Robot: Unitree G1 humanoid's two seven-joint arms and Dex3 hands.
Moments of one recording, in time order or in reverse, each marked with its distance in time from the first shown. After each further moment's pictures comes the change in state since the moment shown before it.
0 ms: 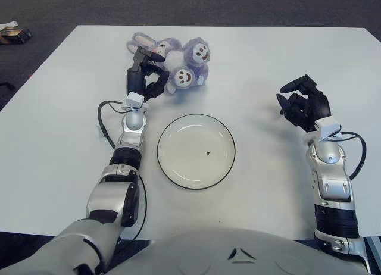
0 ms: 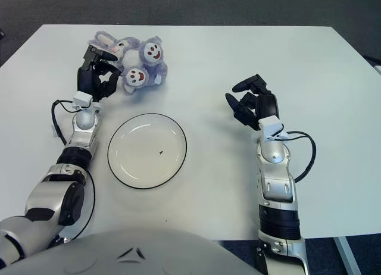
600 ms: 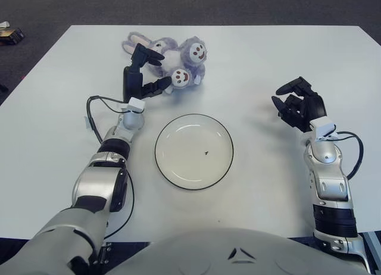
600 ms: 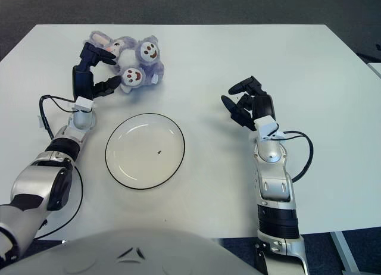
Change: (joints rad) left arm -0.101 0.148 -0.165 0.122 0.419 -0.016 0.588; right arm 0.000 -0.012 0.021 0.004 -0.029 0.000 0.013
